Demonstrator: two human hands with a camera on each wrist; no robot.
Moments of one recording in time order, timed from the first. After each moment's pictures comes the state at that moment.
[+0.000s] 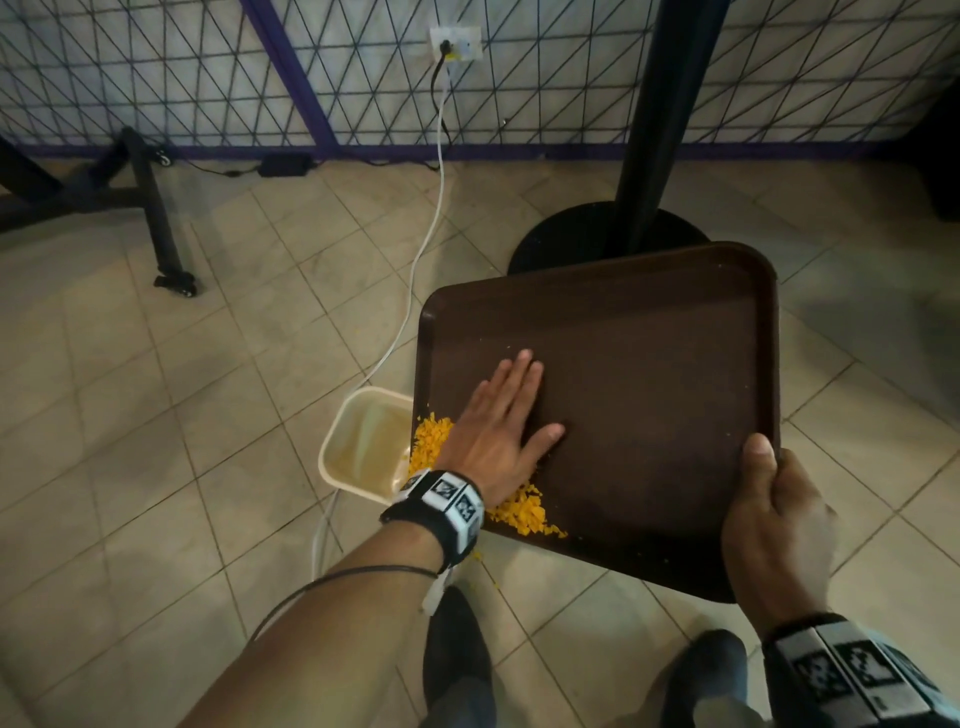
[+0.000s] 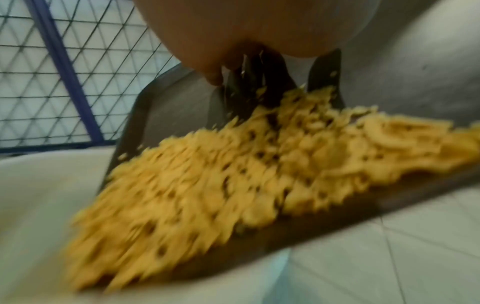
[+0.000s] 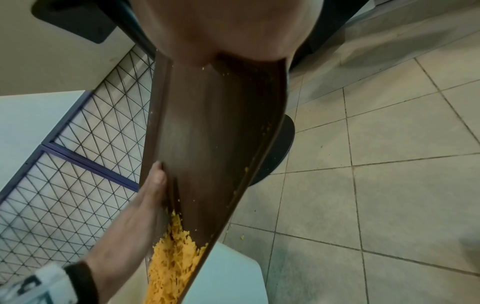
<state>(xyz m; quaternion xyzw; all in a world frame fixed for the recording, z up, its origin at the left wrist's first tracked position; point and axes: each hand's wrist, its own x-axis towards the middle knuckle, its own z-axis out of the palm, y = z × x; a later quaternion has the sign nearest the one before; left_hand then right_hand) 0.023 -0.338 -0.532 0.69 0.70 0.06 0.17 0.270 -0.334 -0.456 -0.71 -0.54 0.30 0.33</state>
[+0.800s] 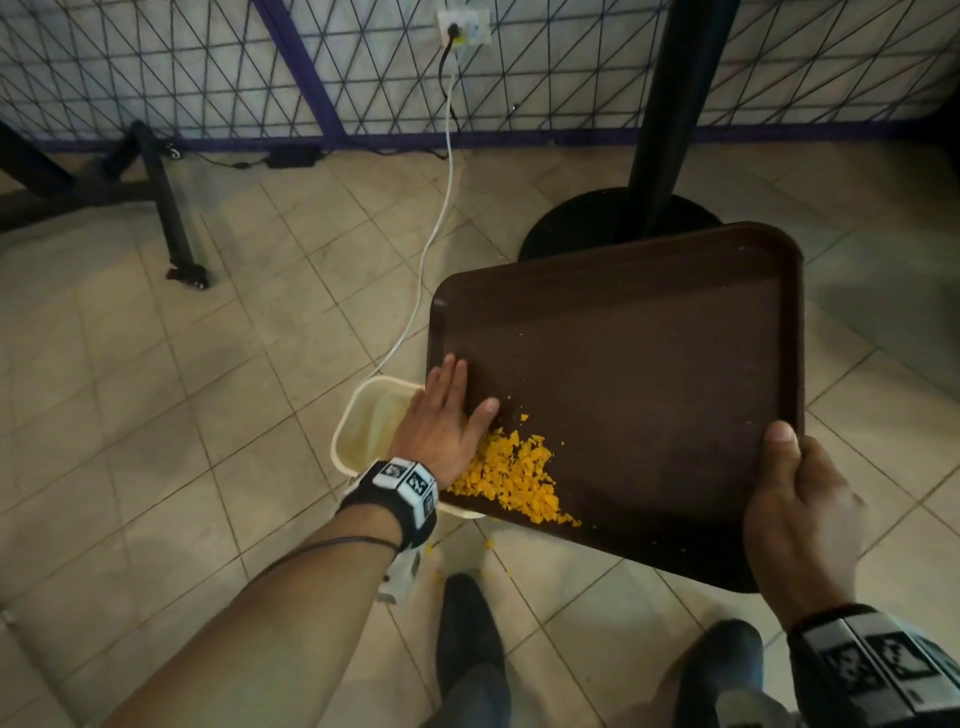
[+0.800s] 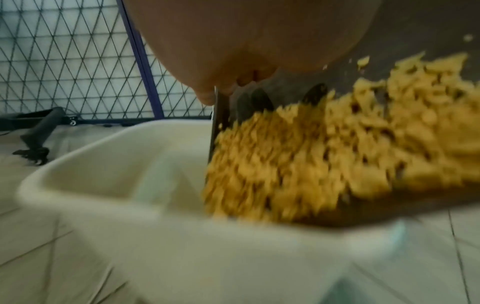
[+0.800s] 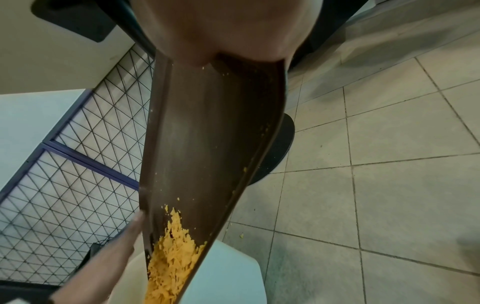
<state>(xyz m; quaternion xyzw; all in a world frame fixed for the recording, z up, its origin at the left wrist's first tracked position) -0.037 -0.360 -0.544 0.57 0.79 0.04 0.23 0.273 -0.335 -0.460 -0.71 -0.56 0.29 0.33</state>
